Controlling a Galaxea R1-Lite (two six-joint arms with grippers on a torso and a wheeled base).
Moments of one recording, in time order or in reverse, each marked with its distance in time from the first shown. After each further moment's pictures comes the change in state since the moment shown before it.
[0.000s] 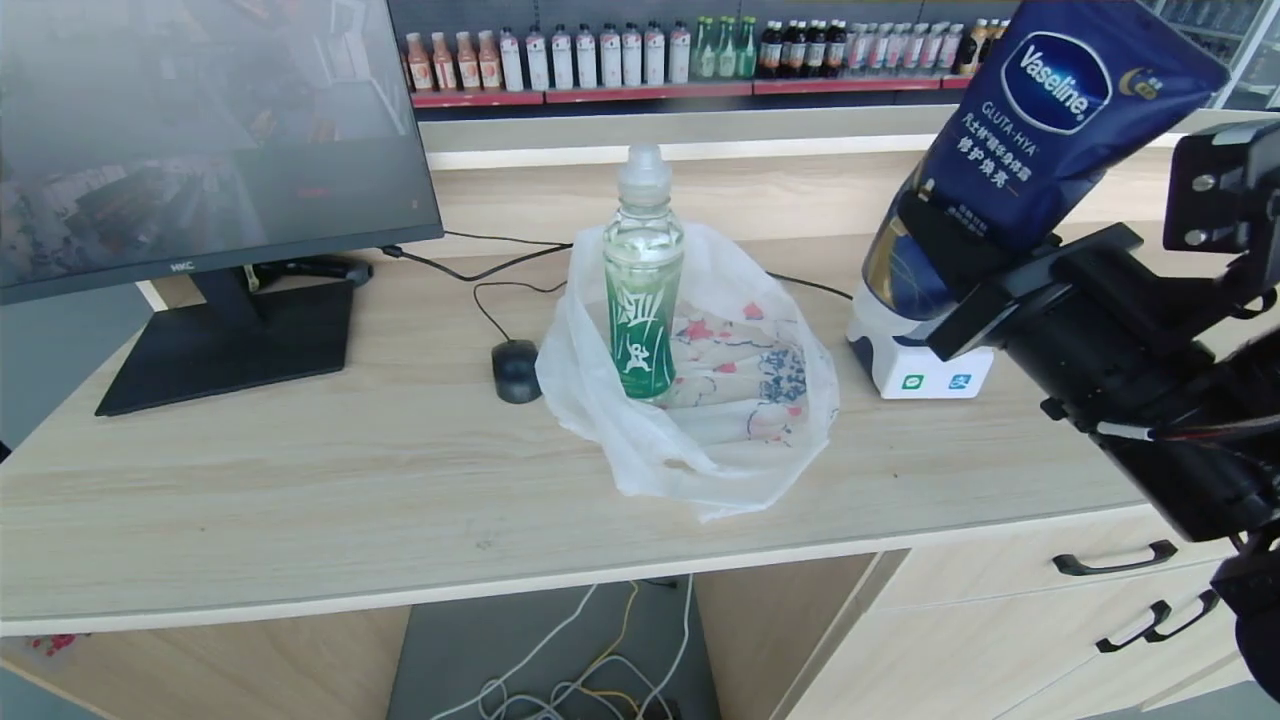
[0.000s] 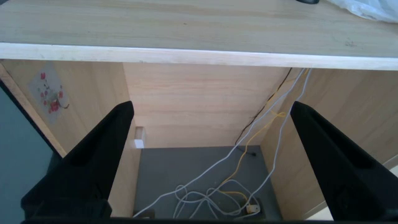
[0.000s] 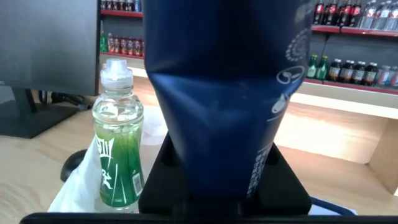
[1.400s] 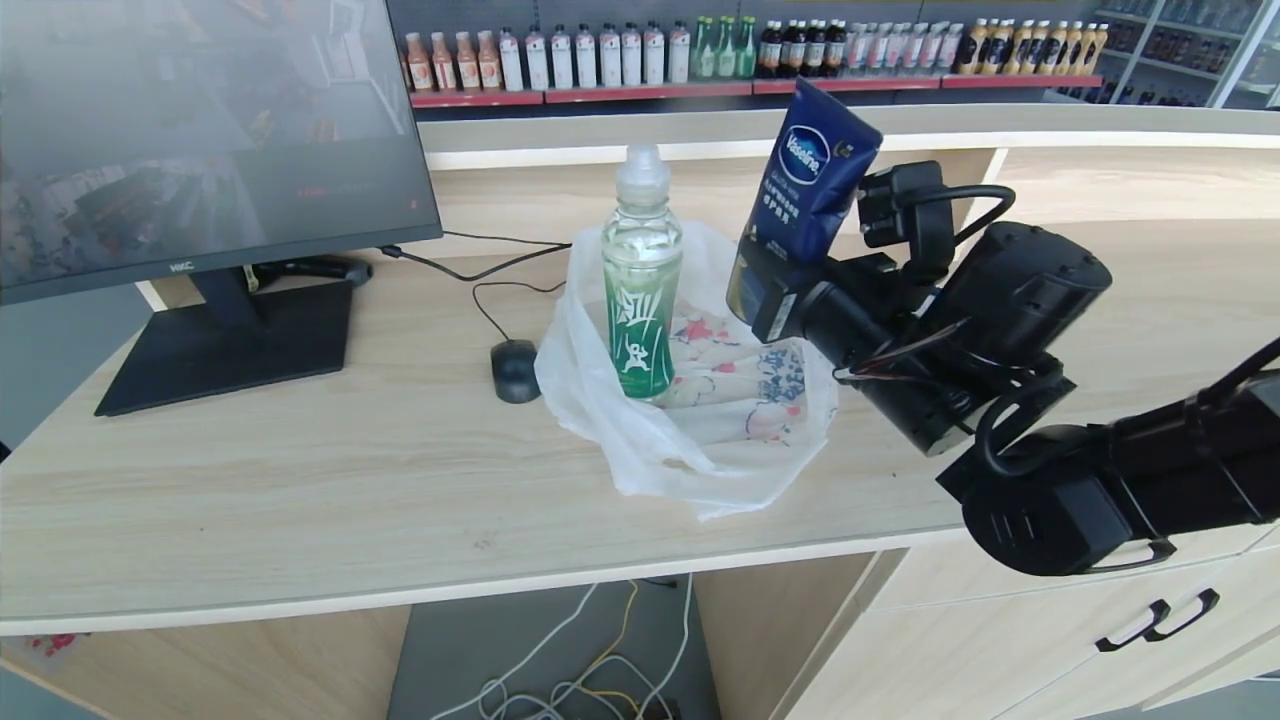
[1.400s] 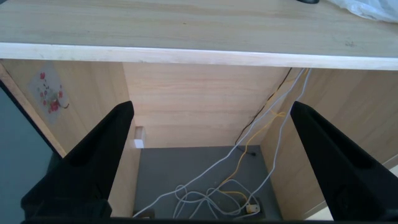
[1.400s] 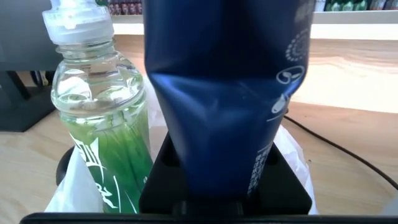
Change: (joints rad) left arm 0.000 0.000 0.000 0.000 0.000 0.000; right arm 0.041 0.340 -0.400 0.208 -0.070 0.130
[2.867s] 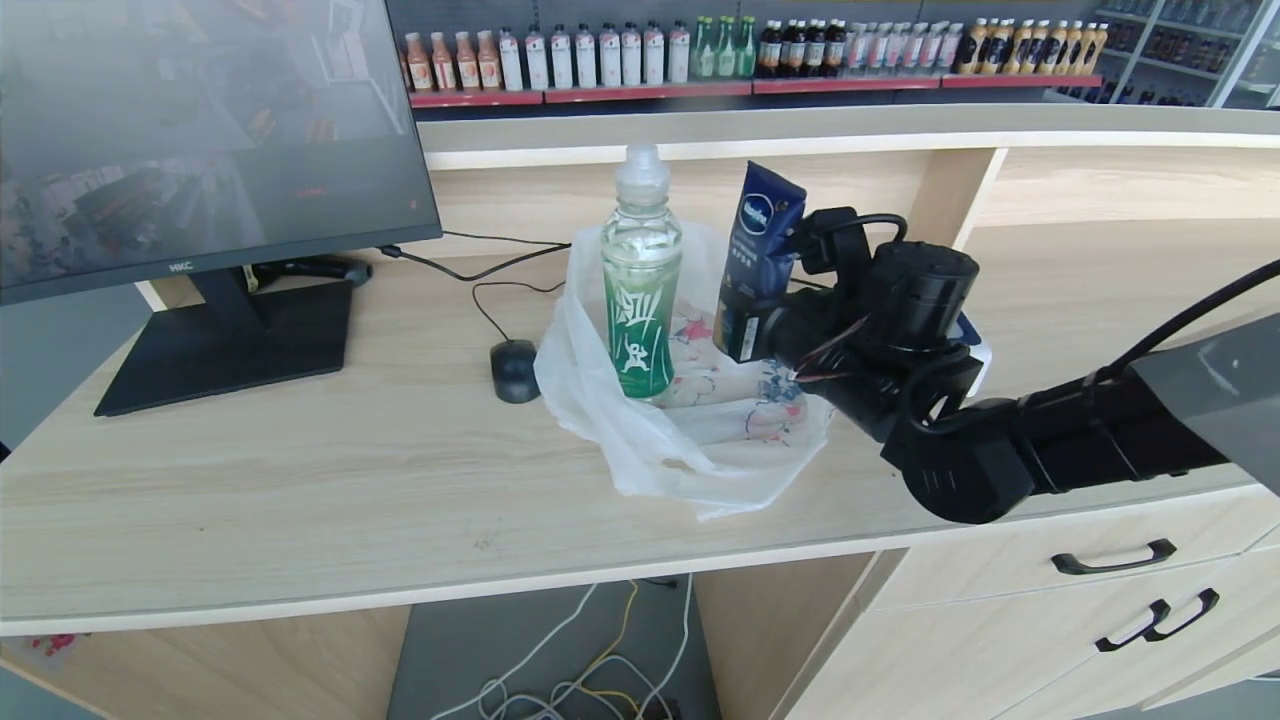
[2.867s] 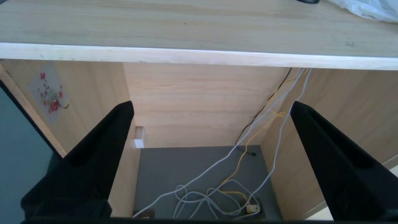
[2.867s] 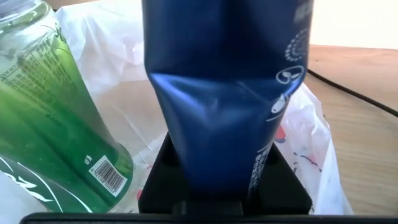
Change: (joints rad) left arm 0.000 0.000 0.000 0.000 0.000 0.000; right arm -0.045 0.130 -0.181 0.261 -0.017 0.054
